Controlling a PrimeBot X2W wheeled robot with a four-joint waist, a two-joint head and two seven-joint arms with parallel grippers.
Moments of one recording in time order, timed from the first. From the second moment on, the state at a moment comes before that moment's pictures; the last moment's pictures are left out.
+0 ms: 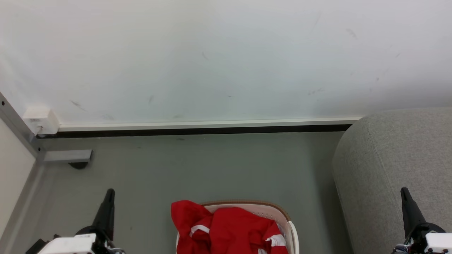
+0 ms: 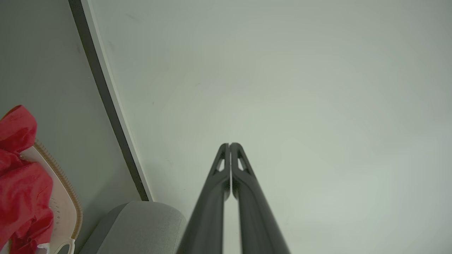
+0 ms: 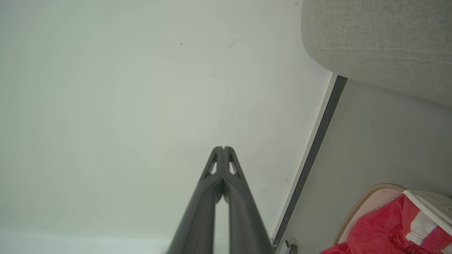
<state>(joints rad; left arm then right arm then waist) -0.11 0.05 0.11 0.25 -1.61 -0.13 0.11 -0.10 -0.05 -0.11 0.25 1.61 0.13 0.11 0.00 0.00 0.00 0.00</state>
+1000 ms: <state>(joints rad) -0.11 0.05 0.11 0.25 -1.61 -0.13 0.11 -0.10 -0.05 -0.11 0.25 1.61 0.13 0.11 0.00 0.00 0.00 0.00</state>
